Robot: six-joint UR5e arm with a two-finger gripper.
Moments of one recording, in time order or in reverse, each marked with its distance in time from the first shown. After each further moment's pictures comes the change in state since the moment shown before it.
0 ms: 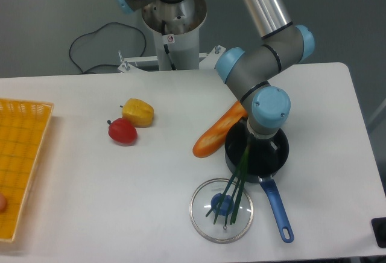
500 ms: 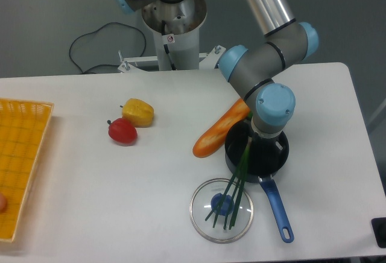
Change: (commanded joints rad) arm 0.008 0.011 0.032 -0.017 0.002 0.002
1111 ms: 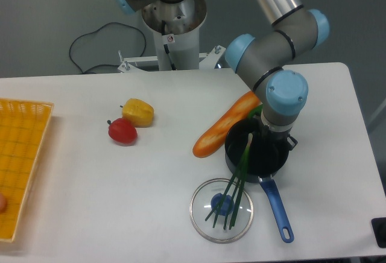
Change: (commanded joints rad) arm 0.009 0.046 0.051 -0.037 -0.006 0.012
